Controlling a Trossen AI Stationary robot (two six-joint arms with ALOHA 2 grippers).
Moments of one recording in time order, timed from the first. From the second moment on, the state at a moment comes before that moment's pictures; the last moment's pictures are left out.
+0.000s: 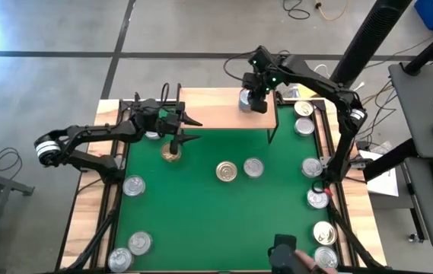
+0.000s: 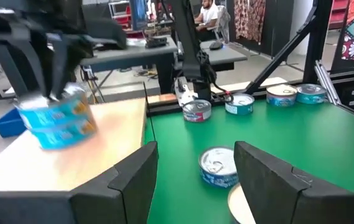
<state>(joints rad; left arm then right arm) 0.56 1.28 0.57 0.58 0.65 0.22 -0.73 1.86 1.85 -1.12 -0.12 -0.61</state>
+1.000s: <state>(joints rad) 0.50 1.27 0.54 0.60 0.63 0.17 -0.84 1.83 1.86 -1.17 -0.10 -0.66</state>
